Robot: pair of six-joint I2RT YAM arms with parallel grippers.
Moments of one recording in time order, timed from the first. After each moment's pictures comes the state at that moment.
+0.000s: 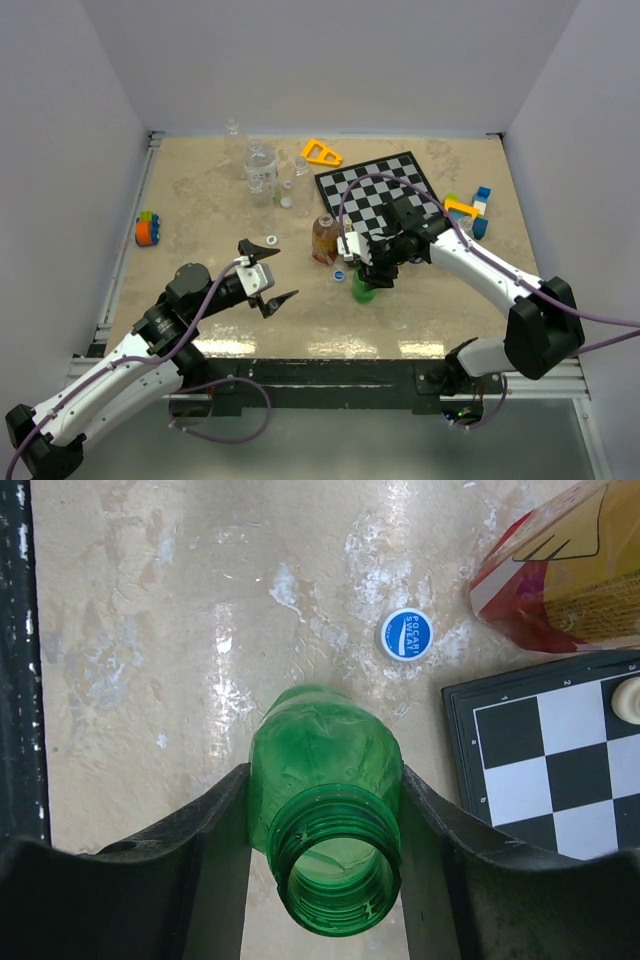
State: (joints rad) left arm -0.73 0.53 0.46 -0.05 0.32 0.30; right arm 0.54 1.39 1.01 -0.79 -0.57 -0.98
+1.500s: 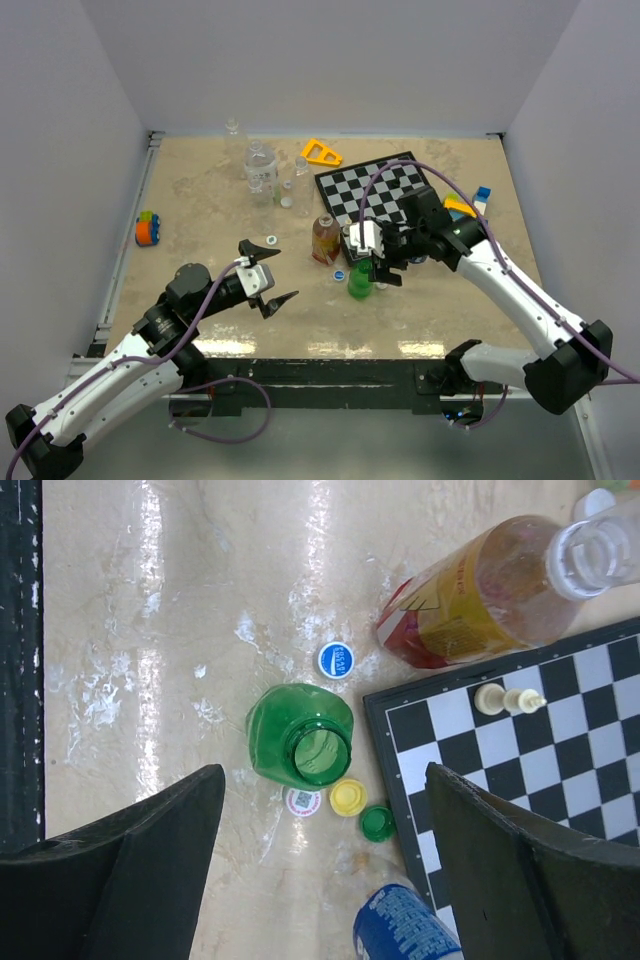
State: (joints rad) left arm -0.73 0.53 0.46 -0.05 0.33 0.30; right arm 0.54 1.22 1.09 -0.83 -0.57 -0.96
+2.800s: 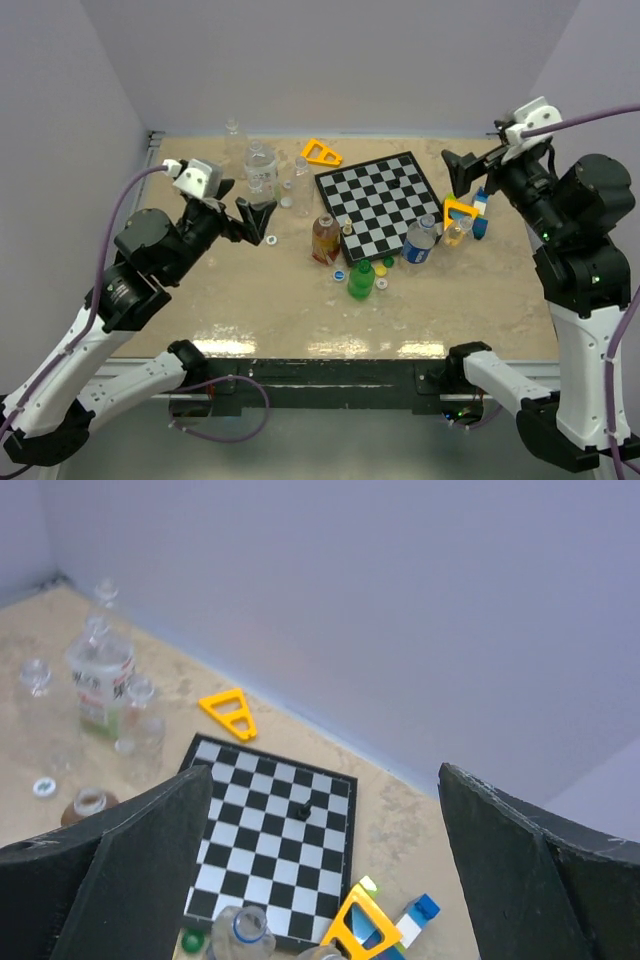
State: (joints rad) left arm -0.73 0.79 1.13 -0.32 -0.18 -0.09; right arm 0.19 0.98 1.66 -0.66 -0.25 -0.32
